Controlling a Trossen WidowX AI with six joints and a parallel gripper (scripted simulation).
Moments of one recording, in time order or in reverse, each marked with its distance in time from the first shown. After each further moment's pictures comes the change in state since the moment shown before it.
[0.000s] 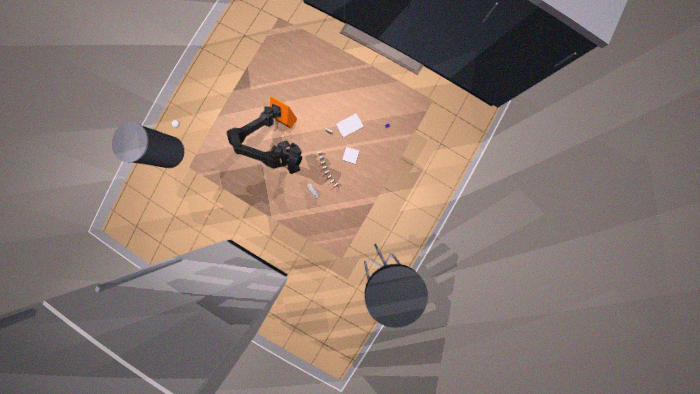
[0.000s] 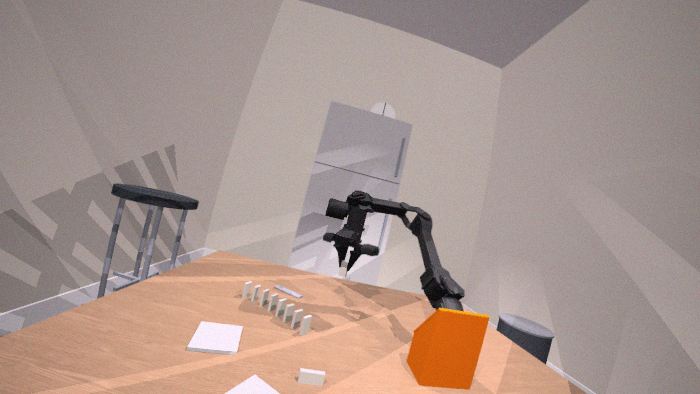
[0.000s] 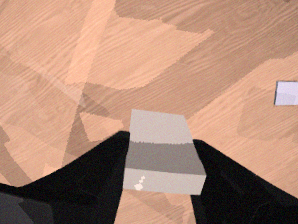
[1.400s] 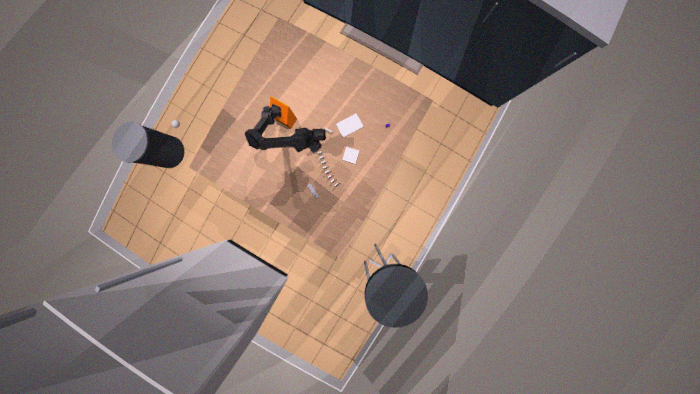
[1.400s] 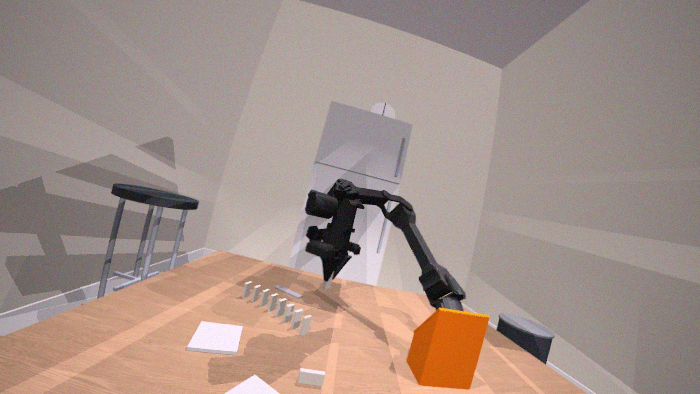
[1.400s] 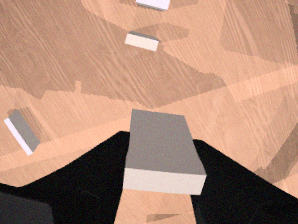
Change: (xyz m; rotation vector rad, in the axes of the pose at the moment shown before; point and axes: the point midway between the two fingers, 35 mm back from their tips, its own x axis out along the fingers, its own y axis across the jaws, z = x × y) arm 0.002 0.039 0.147 1.539 0.009 -0.005
